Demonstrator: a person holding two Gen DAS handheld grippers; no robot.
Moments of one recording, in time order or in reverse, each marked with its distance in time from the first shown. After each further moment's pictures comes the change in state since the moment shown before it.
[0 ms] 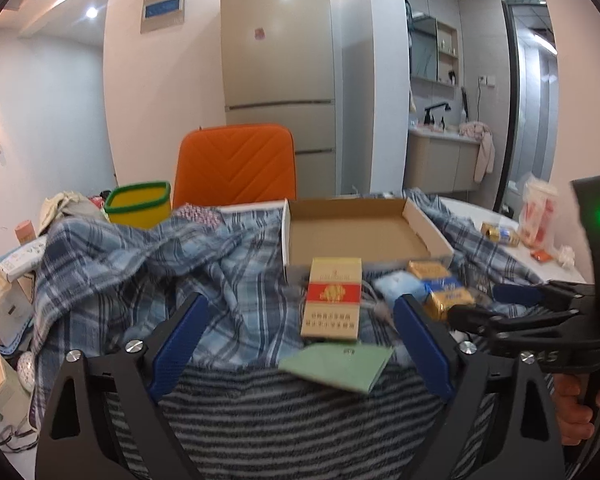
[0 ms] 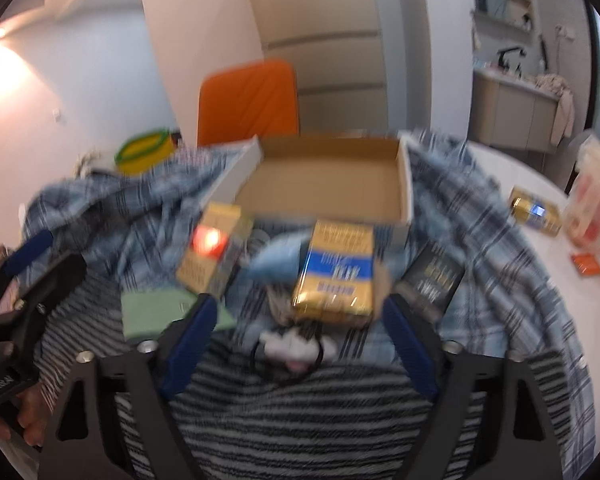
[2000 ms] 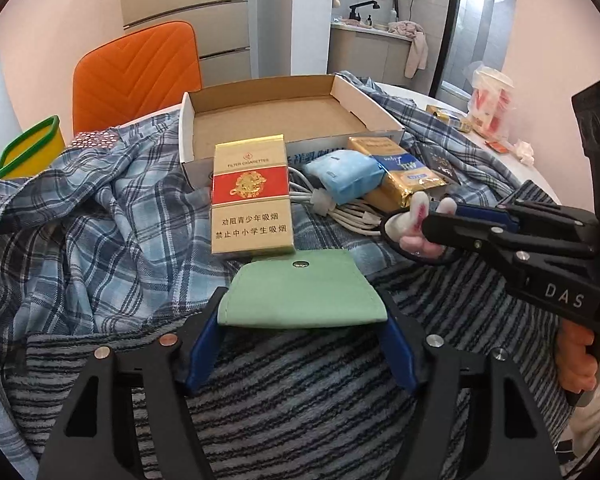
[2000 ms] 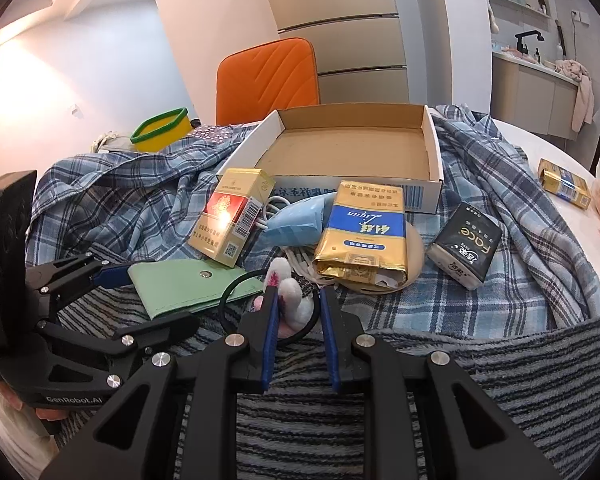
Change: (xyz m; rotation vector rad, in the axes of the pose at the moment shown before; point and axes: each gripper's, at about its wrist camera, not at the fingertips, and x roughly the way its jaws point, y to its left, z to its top) left arm 0.067 -0.017 -0.027 0.164 0.370 -0.263; right arm 0.006 0.001 -0.018 -0.004 -0.030 0.066
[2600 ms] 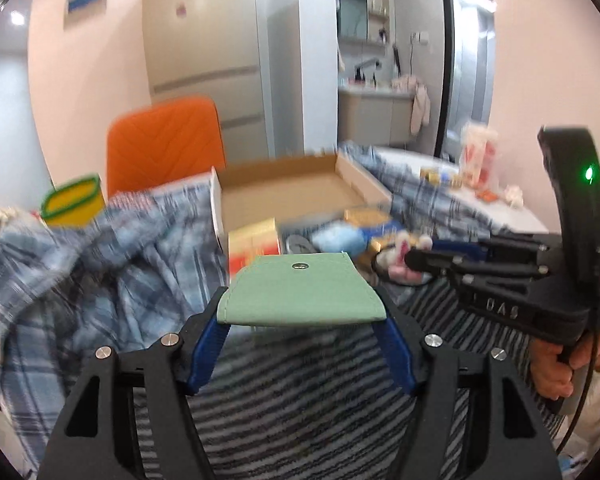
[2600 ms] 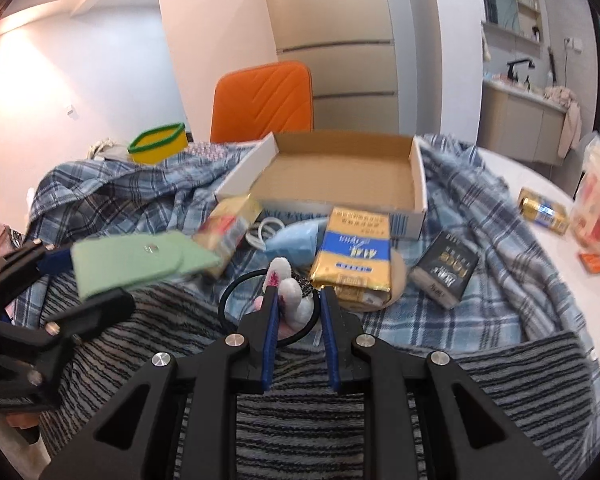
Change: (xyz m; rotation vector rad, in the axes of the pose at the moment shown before) left arm -0.070 -0.013 -0.004 0.024 -0.279 0.077; right arm -0.029 0.011 0.002 -0.052 -0.120 -0.084
